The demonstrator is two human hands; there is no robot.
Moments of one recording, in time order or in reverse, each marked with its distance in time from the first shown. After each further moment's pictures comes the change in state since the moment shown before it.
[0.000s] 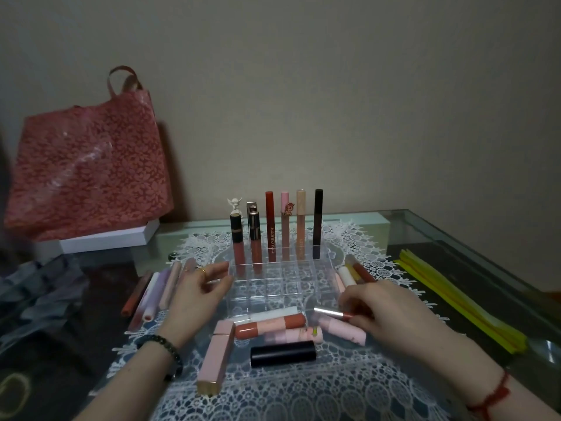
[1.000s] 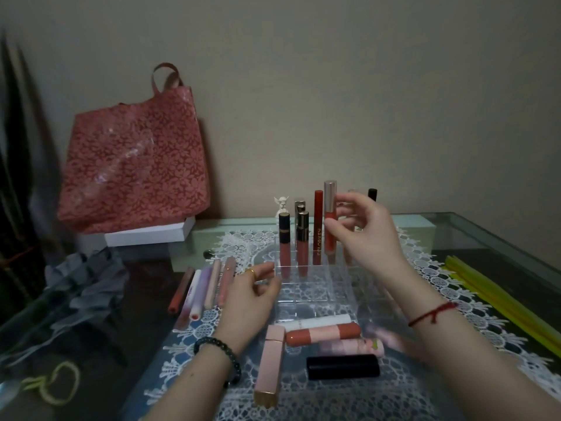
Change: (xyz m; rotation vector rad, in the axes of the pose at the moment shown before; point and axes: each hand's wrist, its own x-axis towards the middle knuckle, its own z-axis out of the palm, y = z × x) left_hand 0.010 -0.023 0.008 -0.112 -0.037 -0.033; right_hand 0.111 -0.062 -0.003 0.959 0.545 0.046
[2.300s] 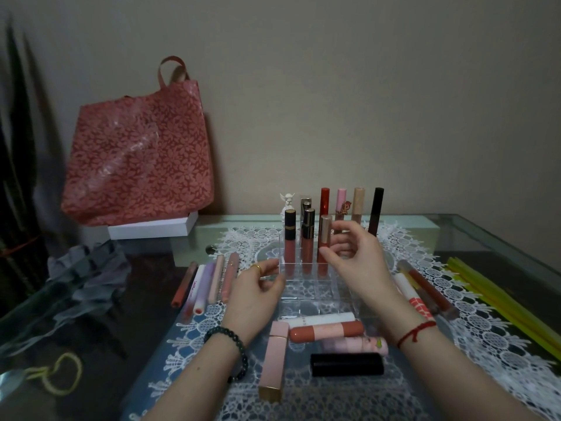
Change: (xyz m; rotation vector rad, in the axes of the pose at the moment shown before) left_hand -0.001 0.007 -0.002 0.064 0.007 0.033; right_hand -0.019 0.039 0.021 -0.057 -0.030 0.089
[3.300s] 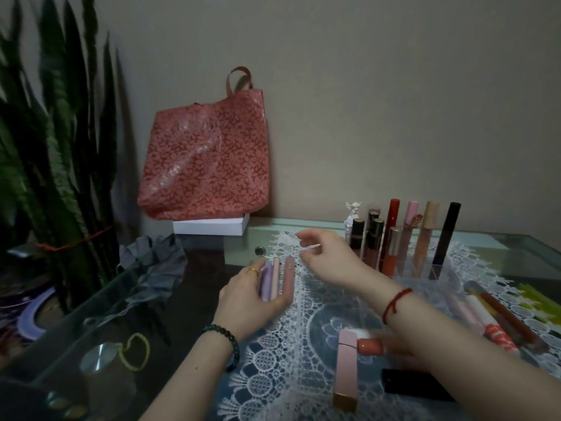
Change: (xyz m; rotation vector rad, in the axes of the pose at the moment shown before) left_hand -0.009 -0.020 -0.090 0.409 0.077 -0.020; right_hand 0.021 -0.054 0.106 -0.257 -0.449 -0.016
